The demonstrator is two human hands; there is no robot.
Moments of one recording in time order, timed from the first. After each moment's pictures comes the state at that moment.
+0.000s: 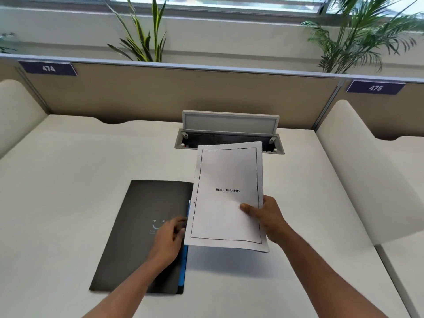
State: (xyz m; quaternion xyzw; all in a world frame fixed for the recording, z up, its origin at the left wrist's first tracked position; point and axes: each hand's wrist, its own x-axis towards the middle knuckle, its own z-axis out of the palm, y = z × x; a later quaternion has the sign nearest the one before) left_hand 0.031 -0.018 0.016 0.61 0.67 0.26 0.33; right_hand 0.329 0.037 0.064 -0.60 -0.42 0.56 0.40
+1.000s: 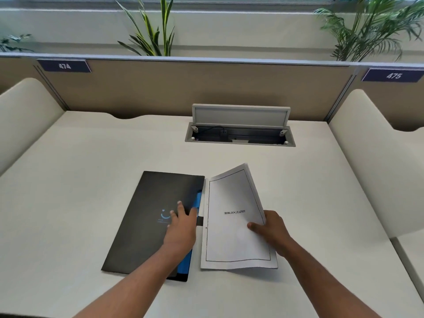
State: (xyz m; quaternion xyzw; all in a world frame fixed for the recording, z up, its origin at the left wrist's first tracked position) left_hand 0.052 -0.021 0.045 0.67 0.71 -0.06 0.19; right_hand 0.322 -0.008 0.026 -0.68 -0.50 0.47 0.24
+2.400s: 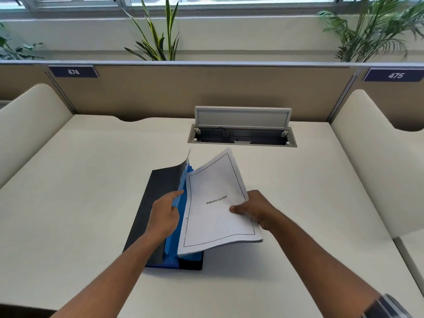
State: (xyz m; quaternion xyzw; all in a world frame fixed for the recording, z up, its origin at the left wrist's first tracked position) left_hand 0.014 -0.014 0.093 0.57 0.72 0.26 0.28; right_hand 0.279 0.033 0.079 -0.63 -0.45 0.59 0.23
